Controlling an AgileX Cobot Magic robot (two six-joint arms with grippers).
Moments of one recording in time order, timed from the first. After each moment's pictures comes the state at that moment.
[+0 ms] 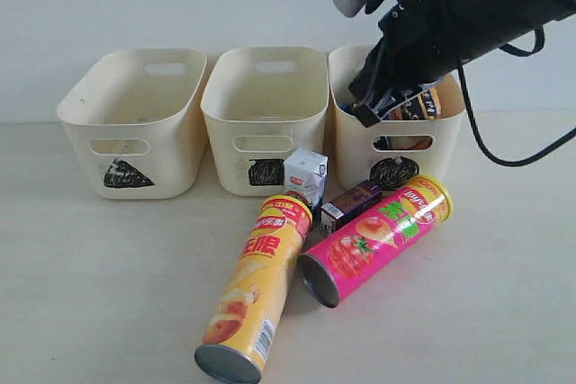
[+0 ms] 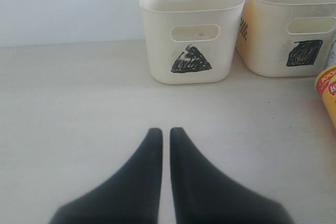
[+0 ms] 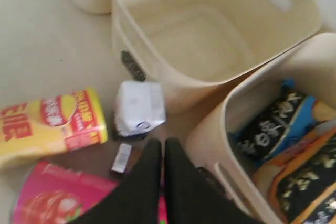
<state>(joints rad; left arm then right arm) -0.06 0.01 0.00 -0.03 0.31 0.04 0.38 1.63 -1.32 0.48 0.60 -1.00</state>
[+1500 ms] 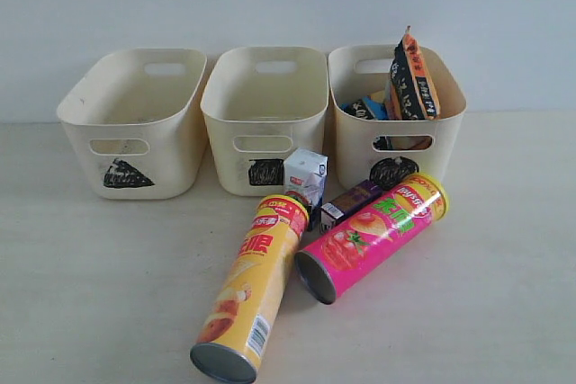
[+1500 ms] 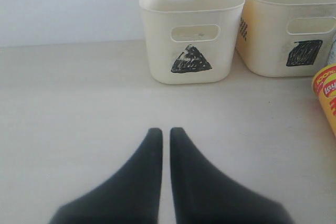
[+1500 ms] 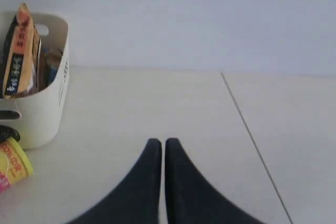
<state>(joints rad) -0.06 0.01 0.00 -0.03 0.31 0.04 -0.20 0.70 -0.77 0.04 0.52 -0.20</state>
